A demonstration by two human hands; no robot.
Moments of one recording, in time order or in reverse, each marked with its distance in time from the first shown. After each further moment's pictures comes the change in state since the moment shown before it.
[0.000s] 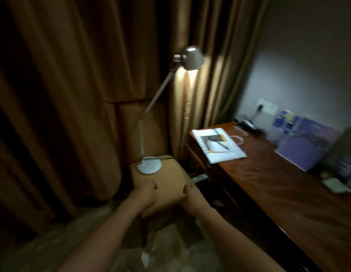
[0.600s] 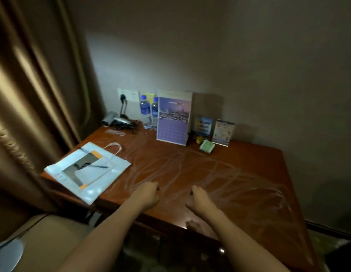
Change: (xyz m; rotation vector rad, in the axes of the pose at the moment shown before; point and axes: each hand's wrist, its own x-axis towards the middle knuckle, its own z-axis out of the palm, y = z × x) left_hand 0.192 0.393 0.173 0.374 -0.435 0.757; right_hand -0.026 0.357 -0.143 0.233 0.326 0.747
